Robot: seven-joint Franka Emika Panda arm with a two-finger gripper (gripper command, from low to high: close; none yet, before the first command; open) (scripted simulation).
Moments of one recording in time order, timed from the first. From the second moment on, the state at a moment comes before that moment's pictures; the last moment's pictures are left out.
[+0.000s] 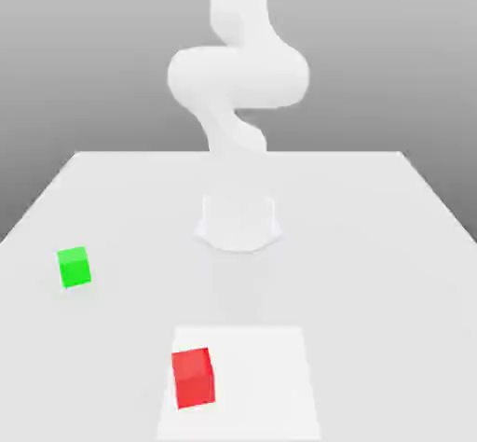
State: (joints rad) arm 0.02 -0.71 -0.03 -2.33 0.01 2.34 0.76
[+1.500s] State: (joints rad) arm -0.19 0.01 -0.26 -2.69 -0.06 2.71 0.35
